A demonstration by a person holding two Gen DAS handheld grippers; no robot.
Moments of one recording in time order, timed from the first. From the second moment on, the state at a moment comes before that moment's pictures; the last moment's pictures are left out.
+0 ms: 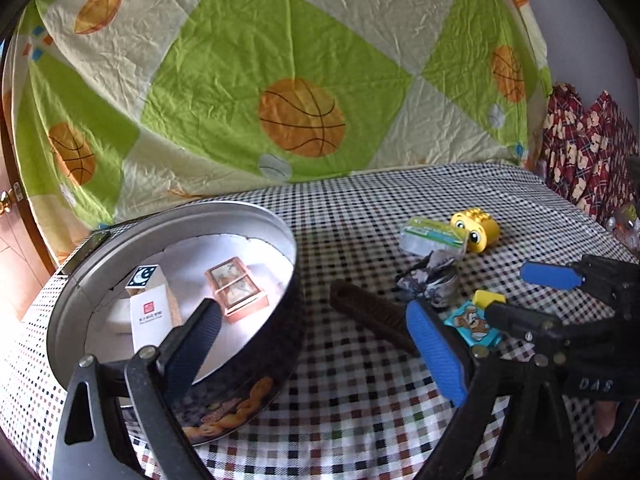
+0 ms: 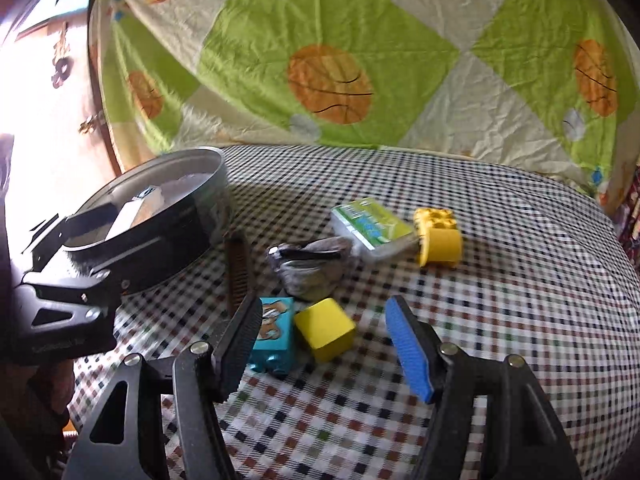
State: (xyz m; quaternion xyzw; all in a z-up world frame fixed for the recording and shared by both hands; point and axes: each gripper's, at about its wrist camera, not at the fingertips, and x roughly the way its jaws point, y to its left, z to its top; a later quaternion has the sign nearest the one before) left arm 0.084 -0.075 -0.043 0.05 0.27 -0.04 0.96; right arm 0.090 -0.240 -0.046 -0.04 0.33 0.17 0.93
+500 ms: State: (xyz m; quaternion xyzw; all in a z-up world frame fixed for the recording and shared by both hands) left arm 0.089 -0.035 -0.051 0.01 0.28 -0.02 0.96; right arm 0.101 -0.212 -0.058 -0.06 0.36 0.22 0.90
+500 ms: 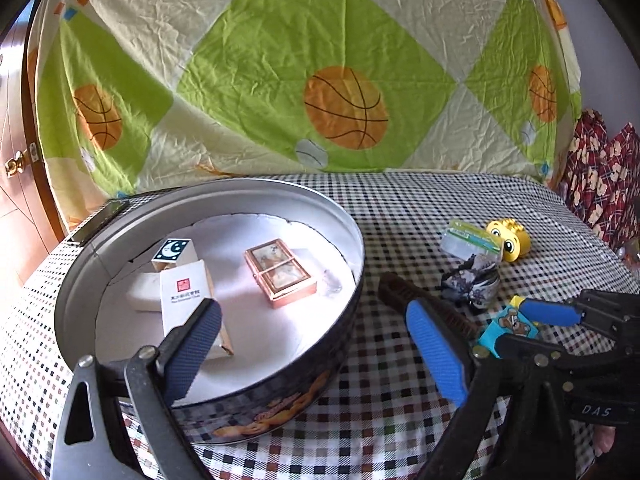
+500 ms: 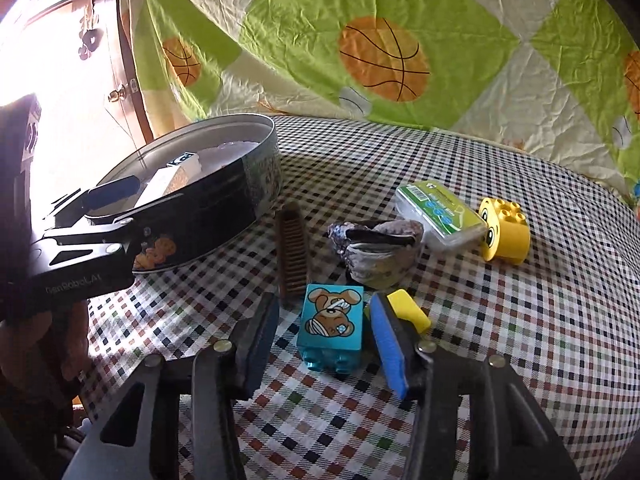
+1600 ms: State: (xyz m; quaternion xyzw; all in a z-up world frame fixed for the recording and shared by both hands) left arm 0.095 -0.129 -0.050 0.09 0.29 -0.08 0.95; right arm 0.129 -0.263 -0.046 -0.02 0.30 0.08 0.95
